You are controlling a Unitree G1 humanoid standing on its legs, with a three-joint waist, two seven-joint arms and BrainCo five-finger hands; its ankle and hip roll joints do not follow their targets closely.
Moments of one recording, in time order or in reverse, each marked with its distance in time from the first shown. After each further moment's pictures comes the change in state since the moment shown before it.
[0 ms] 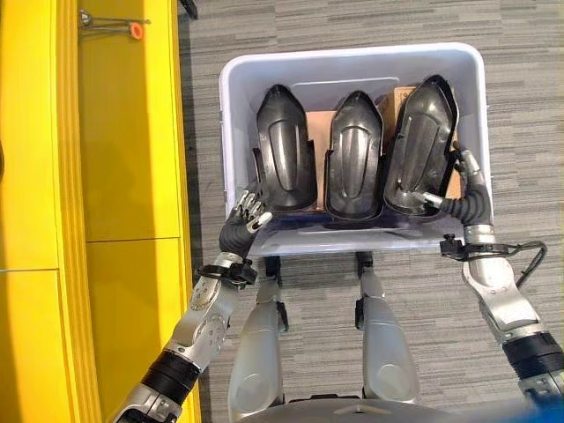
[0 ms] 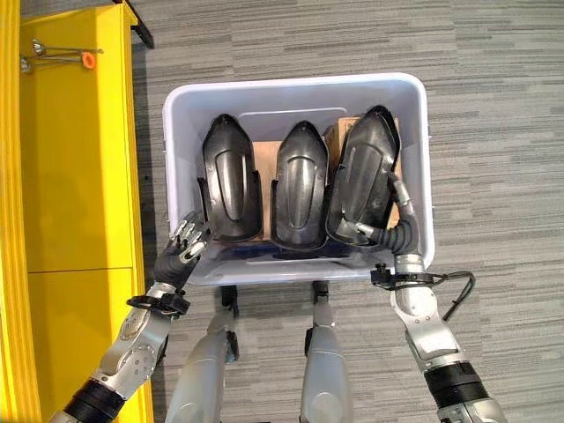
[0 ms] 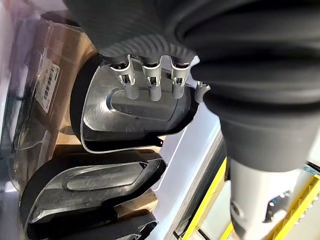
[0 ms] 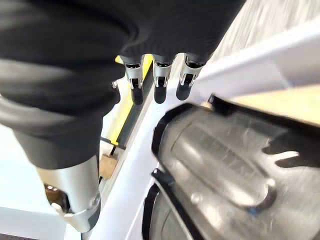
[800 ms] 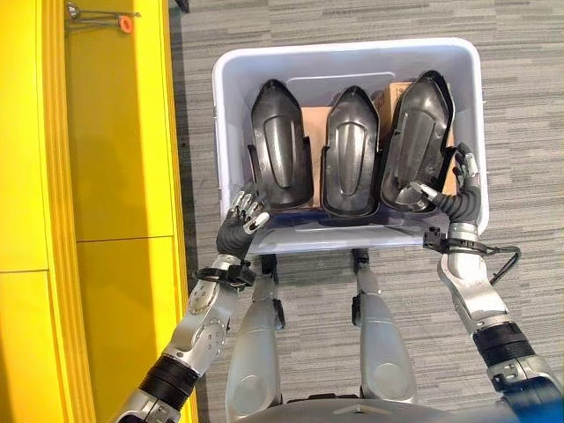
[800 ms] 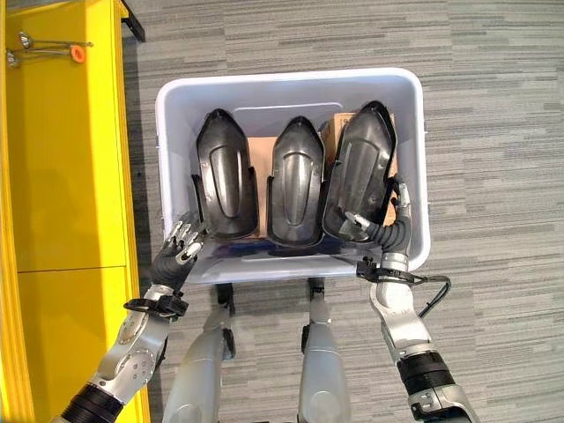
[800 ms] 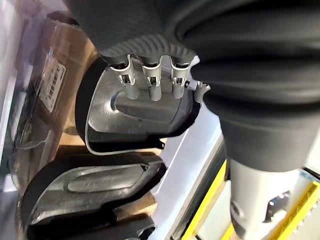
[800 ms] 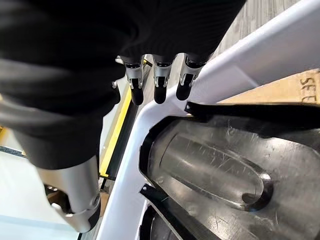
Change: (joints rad) left arm 0.015 0.002 -0.004 -0.019 -0.001 -0.019 0.043; right arm -0.117 0.145 0.054 0.159 0.079 -0.032 -0.144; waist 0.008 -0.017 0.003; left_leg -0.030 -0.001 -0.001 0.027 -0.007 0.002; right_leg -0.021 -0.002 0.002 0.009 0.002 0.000
